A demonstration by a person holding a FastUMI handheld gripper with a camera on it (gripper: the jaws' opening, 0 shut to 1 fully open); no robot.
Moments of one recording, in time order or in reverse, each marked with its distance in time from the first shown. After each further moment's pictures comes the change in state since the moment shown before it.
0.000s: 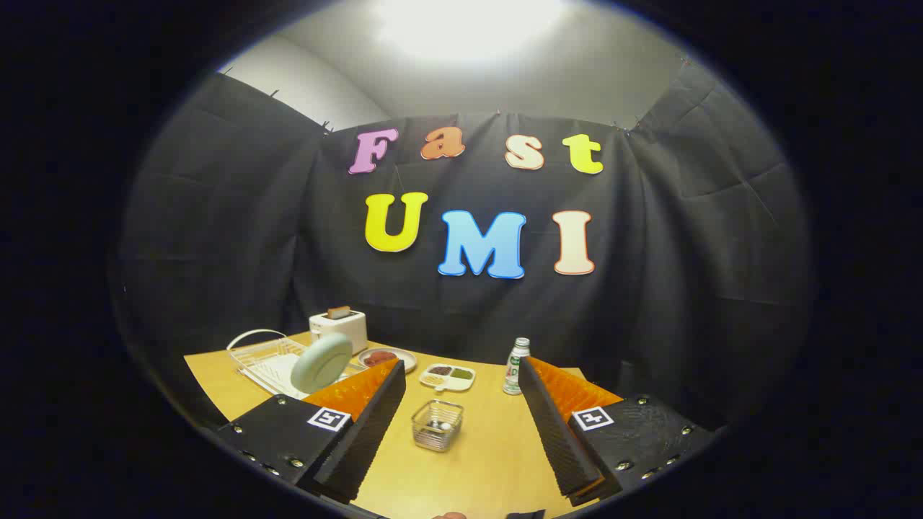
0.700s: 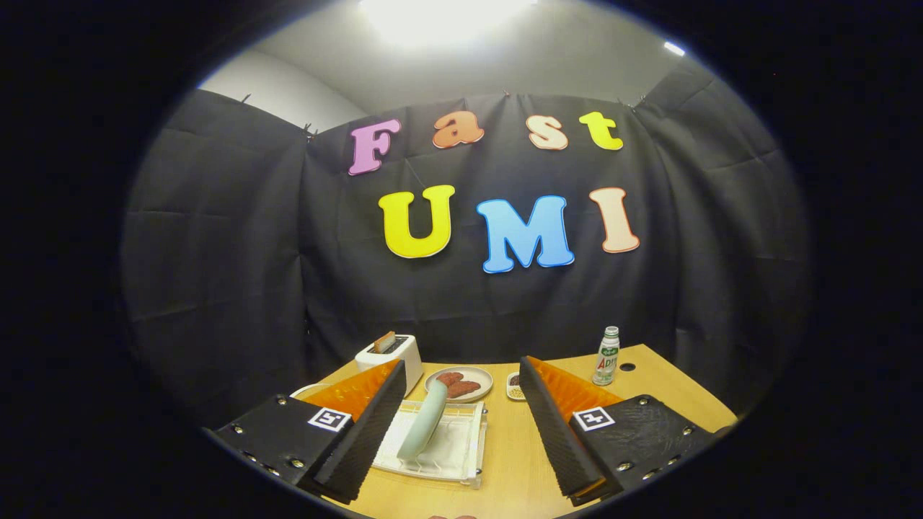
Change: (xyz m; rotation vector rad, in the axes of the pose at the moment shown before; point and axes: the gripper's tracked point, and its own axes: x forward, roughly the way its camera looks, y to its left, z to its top) arm 0.129 0.188 0.014 0.162 0.092 -0.076
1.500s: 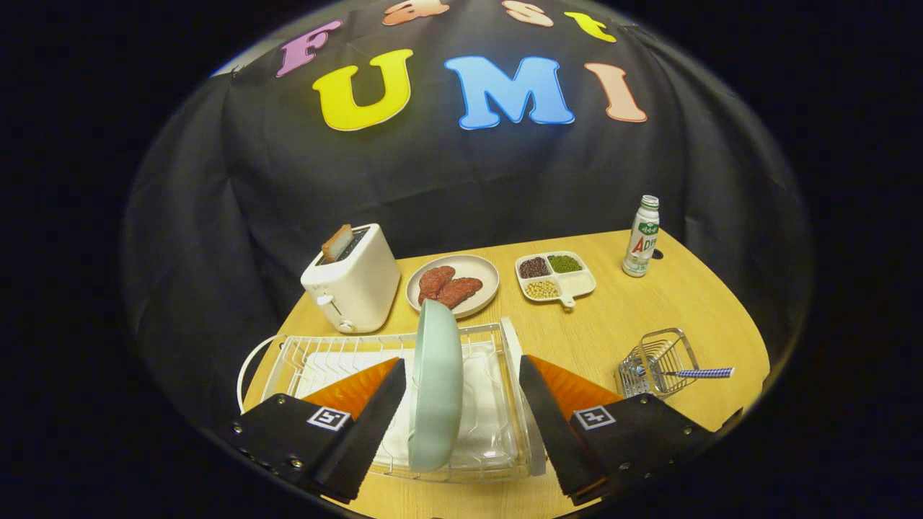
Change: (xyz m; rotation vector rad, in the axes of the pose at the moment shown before) arm 0.138 0.030 -0.148 0.121 0.545 -0.109
